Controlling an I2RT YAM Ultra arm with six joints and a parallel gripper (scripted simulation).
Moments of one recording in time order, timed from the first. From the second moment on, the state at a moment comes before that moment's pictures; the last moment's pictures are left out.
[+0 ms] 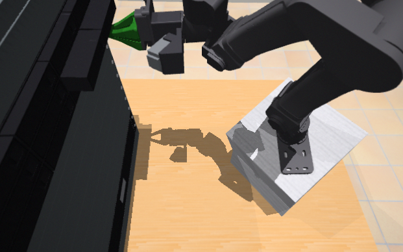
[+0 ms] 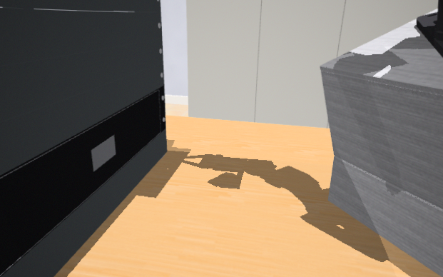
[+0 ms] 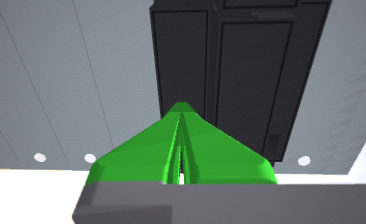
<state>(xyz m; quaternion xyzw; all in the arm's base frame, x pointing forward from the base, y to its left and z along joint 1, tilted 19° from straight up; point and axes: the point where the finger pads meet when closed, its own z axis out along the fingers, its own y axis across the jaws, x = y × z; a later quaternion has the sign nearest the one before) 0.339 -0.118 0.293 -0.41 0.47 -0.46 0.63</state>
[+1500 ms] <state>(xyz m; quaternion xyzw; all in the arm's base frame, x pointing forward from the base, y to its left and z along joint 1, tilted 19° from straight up) 0.343 -0.118 0.295 -0.41 0.47 -0.46 0.63</state>
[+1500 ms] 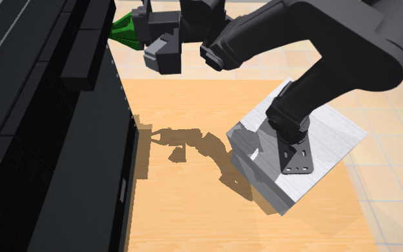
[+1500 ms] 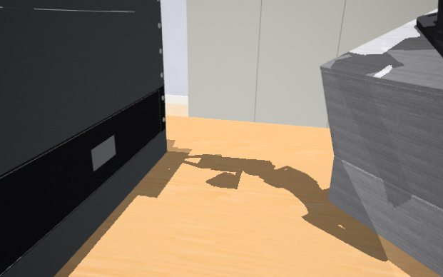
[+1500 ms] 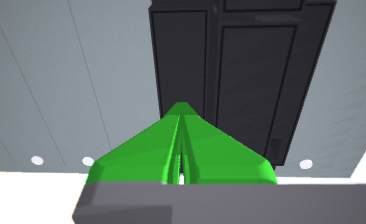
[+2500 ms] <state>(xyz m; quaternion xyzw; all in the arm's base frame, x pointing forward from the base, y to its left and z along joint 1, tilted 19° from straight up) 0.345 -0.118 0.295 -0.41 0.47 -0.46 0.63</state>
